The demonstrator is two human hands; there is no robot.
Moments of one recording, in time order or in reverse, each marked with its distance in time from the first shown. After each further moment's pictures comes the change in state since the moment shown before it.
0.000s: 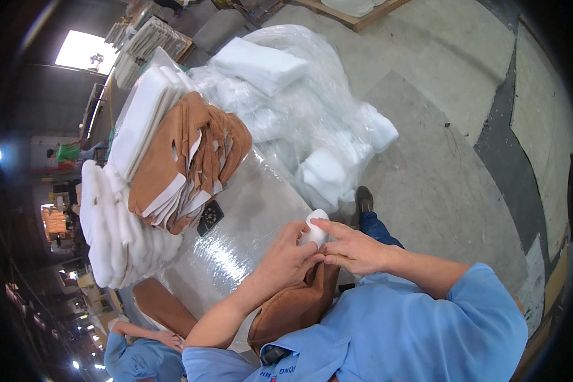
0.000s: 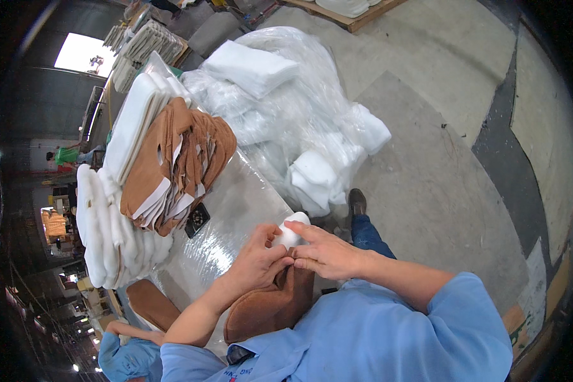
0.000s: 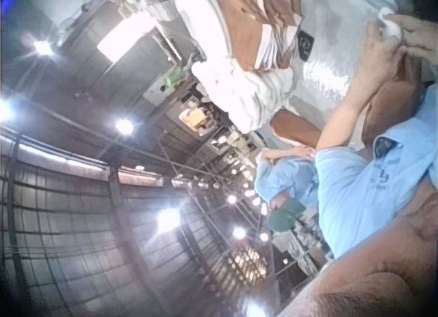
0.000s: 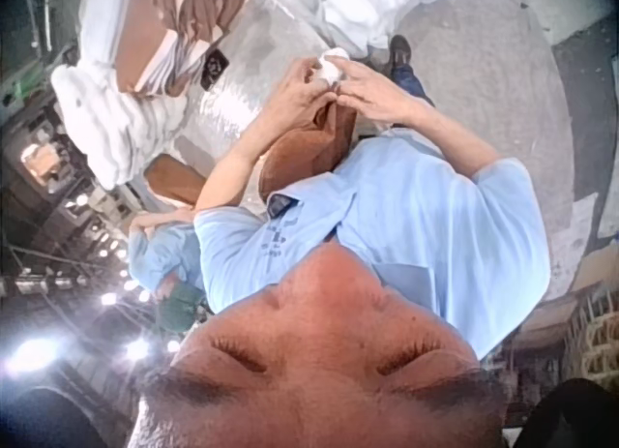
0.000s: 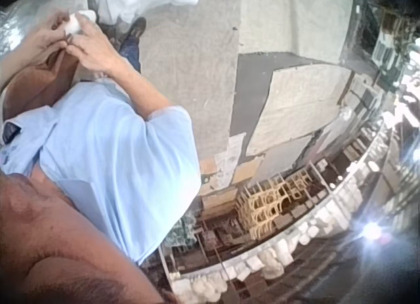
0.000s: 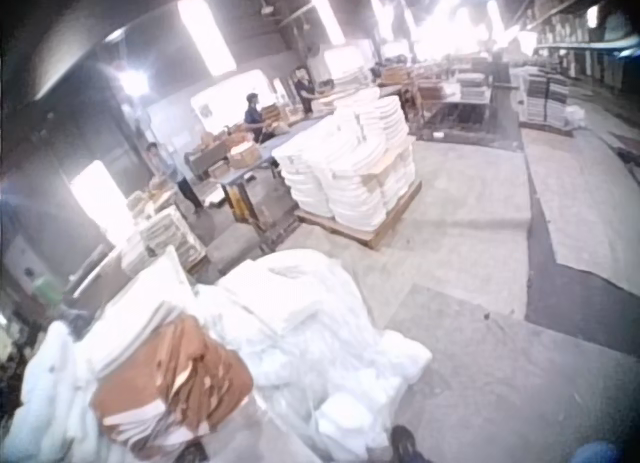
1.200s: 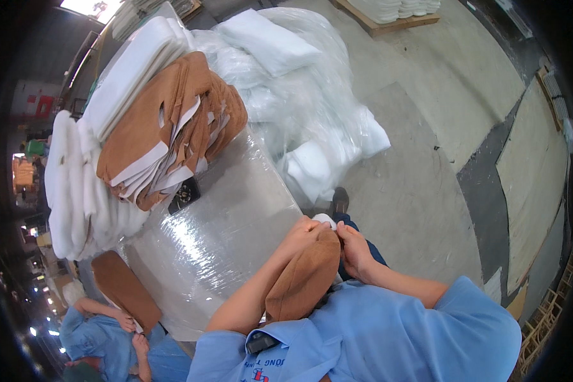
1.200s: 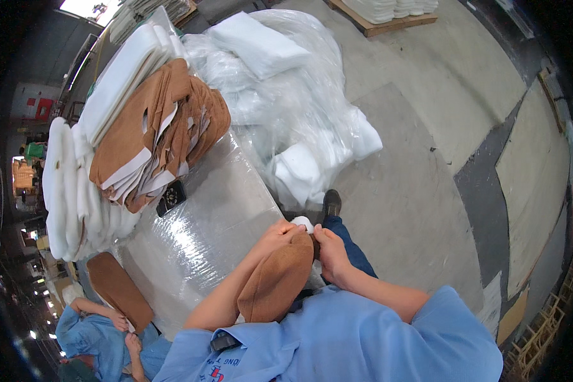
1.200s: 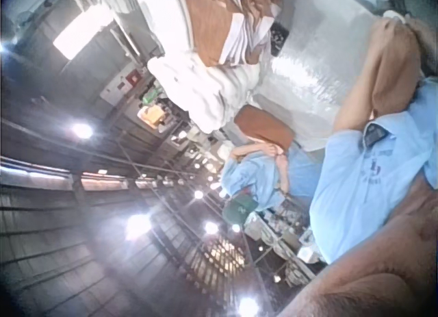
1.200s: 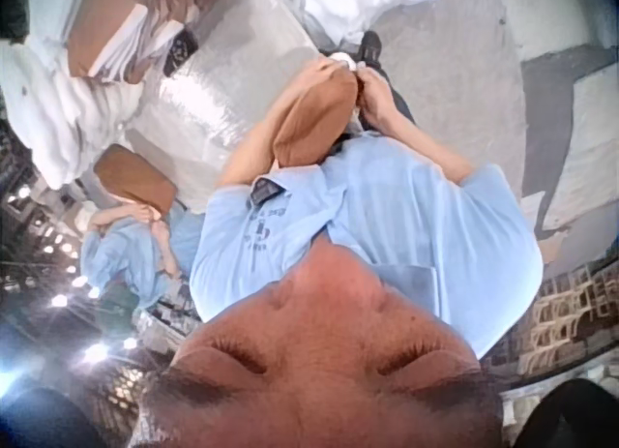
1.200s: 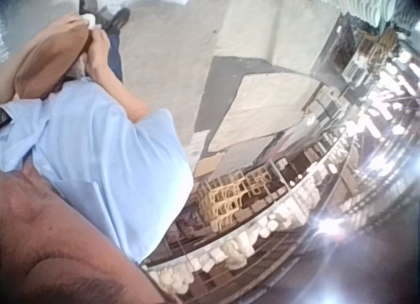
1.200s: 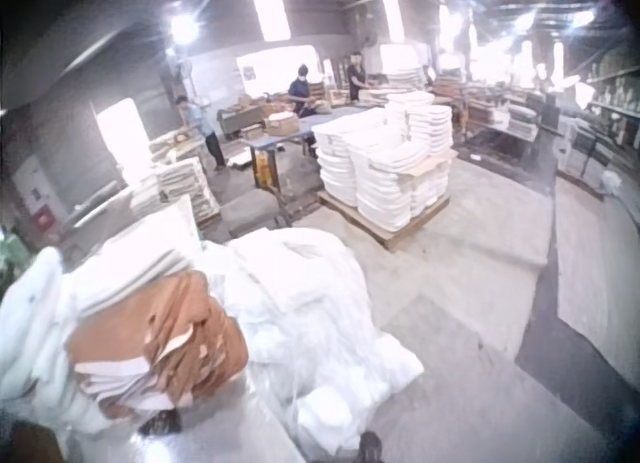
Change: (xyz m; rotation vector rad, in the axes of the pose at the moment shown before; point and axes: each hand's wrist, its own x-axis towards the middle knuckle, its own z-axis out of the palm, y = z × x) left_hand 0.037 -0.089 0.123 -0.663 -0.126 -0.672; right_hand -0.009 0.075 0.061 1.175 0.707 1.015
